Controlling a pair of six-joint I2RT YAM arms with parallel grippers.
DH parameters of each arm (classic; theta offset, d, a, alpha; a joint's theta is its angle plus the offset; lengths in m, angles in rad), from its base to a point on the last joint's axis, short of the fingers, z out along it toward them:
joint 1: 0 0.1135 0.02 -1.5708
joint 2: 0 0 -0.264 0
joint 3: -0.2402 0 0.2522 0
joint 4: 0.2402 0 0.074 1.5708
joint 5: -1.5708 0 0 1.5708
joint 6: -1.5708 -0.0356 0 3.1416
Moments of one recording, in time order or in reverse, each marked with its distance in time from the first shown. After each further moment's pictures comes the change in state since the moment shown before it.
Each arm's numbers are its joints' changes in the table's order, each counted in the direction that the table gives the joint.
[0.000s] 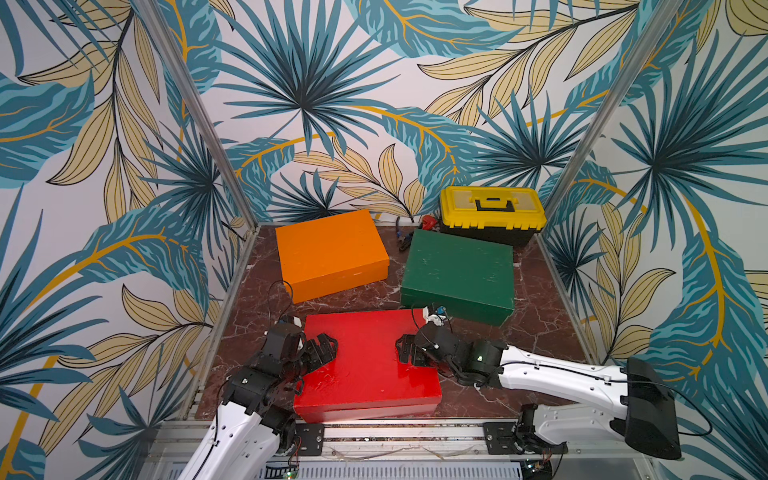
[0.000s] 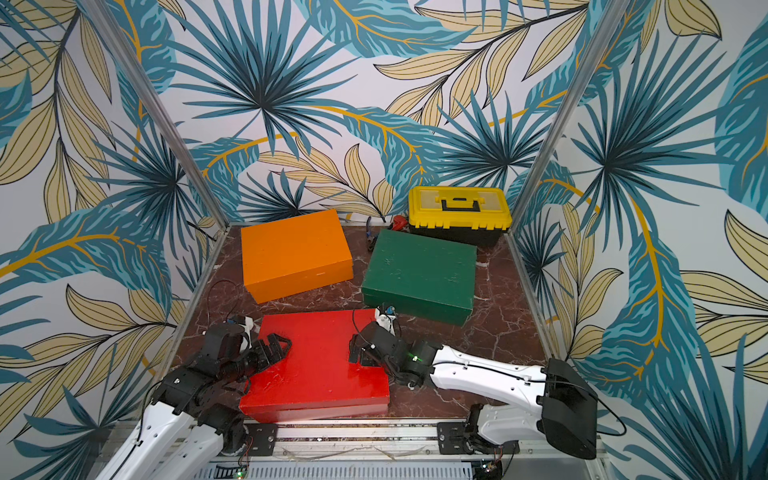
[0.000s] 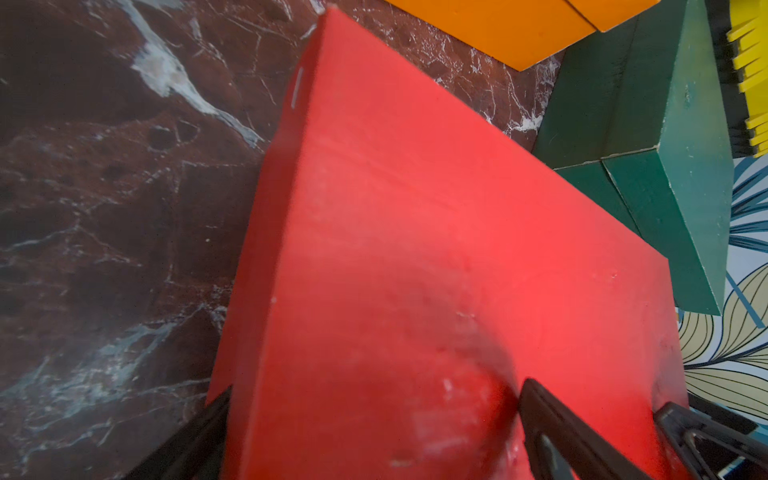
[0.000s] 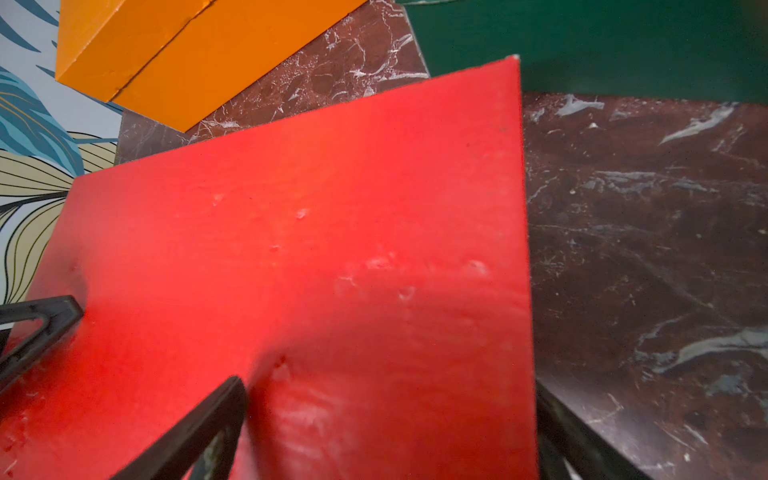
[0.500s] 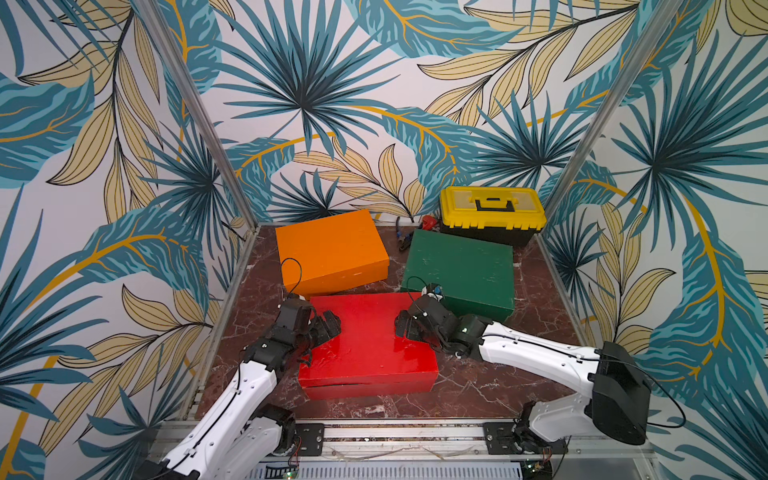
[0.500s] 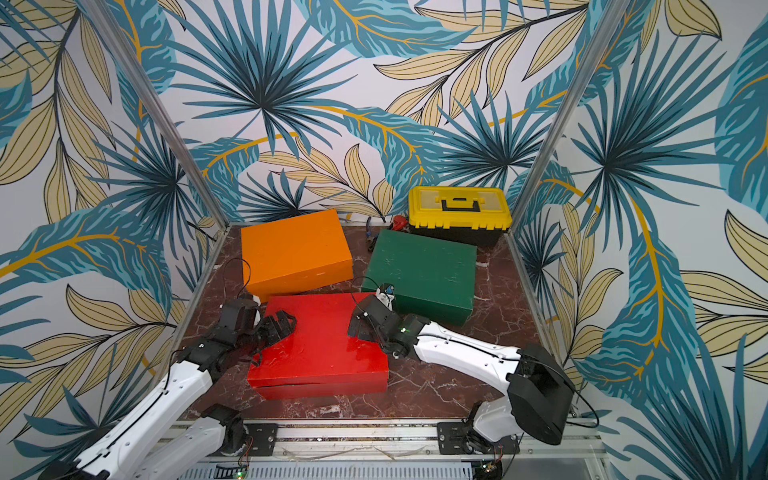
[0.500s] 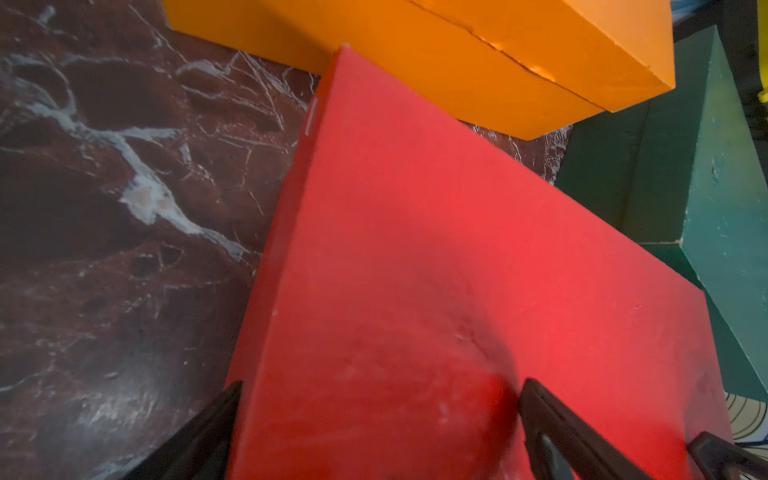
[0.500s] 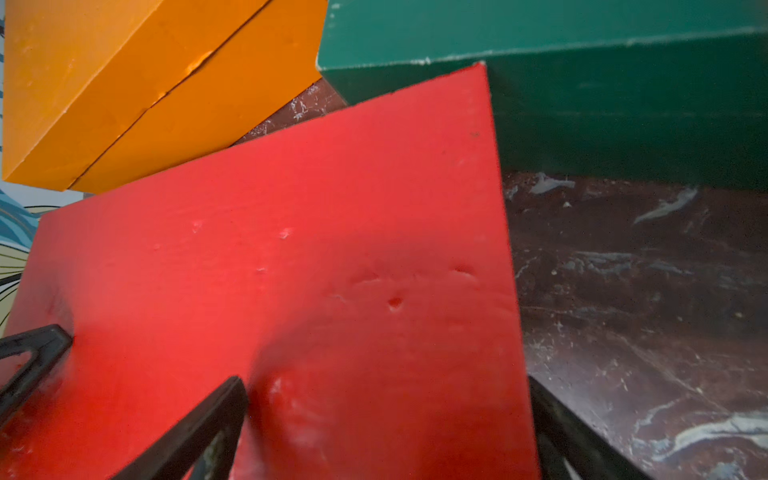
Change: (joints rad) left arm 0.043 0.340 -0.088 -0.252 0.078 -0.048; right arm -0.162 0.187 -0.183 0.027 0.033 0.048
